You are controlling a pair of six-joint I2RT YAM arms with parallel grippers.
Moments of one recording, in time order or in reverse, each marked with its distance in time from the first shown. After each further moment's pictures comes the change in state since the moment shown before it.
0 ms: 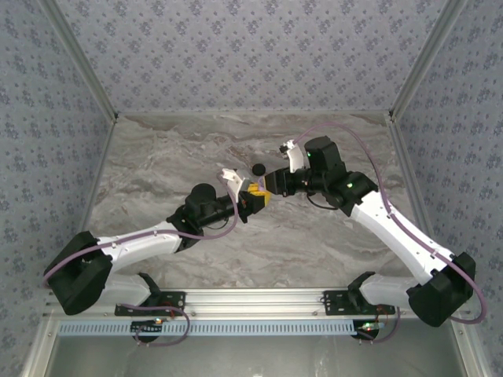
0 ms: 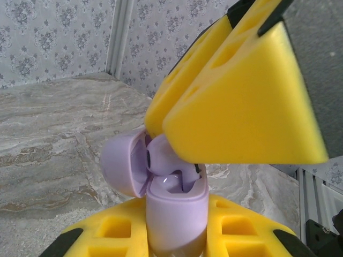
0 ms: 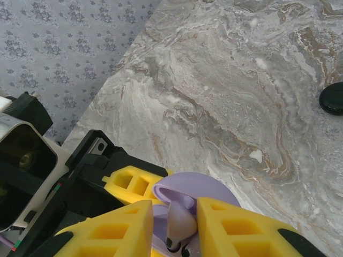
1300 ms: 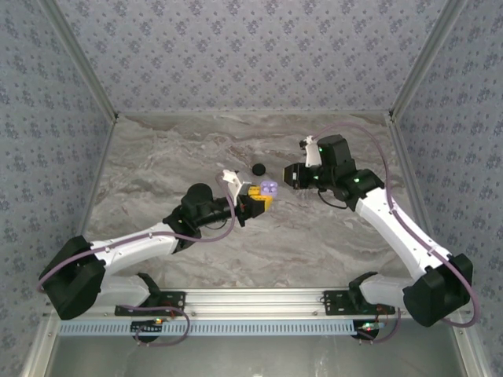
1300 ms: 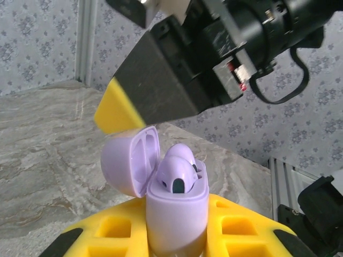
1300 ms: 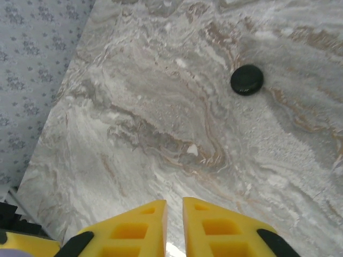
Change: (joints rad) left arm 0.000 -0.045 0.002 -0.009 0.124 0.032; right arm -0.143 0.012 -0.042 -0.045 0.077 0.072
